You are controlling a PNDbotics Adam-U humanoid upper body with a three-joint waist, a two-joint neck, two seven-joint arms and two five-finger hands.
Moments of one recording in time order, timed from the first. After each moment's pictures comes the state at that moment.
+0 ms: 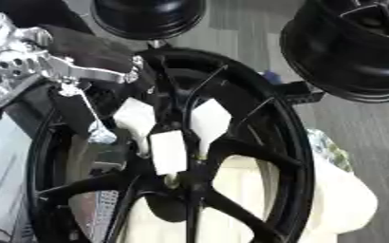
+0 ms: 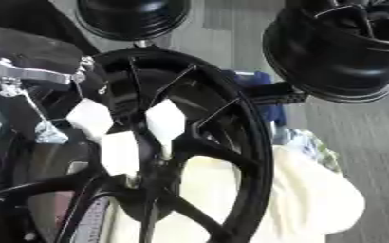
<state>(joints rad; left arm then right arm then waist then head) -0.92 0.90 -0.49 -1.84 -0.36 -0.10 -0.90 -0.03 -0.53 -0.44 -1.98 0.12 0.31 -0.80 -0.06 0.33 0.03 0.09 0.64</state>
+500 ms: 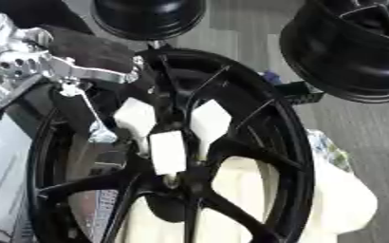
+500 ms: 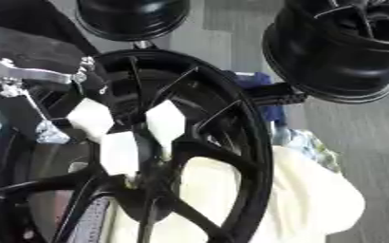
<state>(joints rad) -0.91 0.89 -0.49 -1.84 -0.35 -0.07 -0.89 -0.03 -0.53 -0.44 -1.98 0.12 0.31 -0.80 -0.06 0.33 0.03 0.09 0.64</state>
